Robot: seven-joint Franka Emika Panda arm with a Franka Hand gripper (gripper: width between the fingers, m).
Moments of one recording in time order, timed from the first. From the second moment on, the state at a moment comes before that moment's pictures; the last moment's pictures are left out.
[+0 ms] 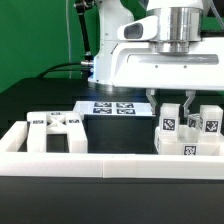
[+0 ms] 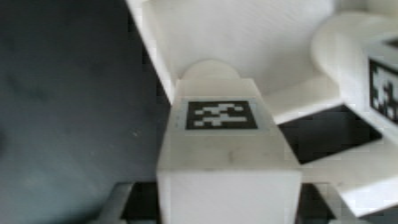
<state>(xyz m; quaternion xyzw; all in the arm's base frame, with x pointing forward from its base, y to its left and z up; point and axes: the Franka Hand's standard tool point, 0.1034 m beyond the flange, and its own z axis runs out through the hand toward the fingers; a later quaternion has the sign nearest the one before) 0.590 0.056 0.074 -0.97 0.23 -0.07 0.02</state>
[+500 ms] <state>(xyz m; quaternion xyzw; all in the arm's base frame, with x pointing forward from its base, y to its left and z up) 0.588 0.052 0.073 -0.86 0.50 -0.07 0.05</state>
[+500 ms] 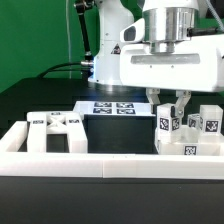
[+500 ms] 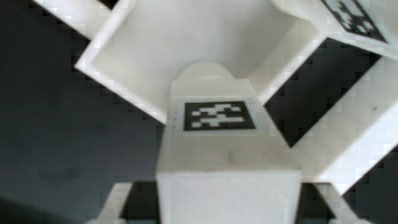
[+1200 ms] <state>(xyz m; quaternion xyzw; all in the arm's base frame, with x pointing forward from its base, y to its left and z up) 0.588 0.052 0.074 -0.71 0.70 -0.04 0.07</state>
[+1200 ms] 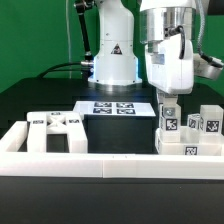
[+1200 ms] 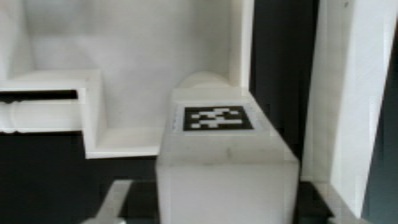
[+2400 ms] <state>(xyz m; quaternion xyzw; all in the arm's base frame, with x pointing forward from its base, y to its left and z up) 0.589 0.063 0.077 -0.93 0.35 -0.07 0.04</state>
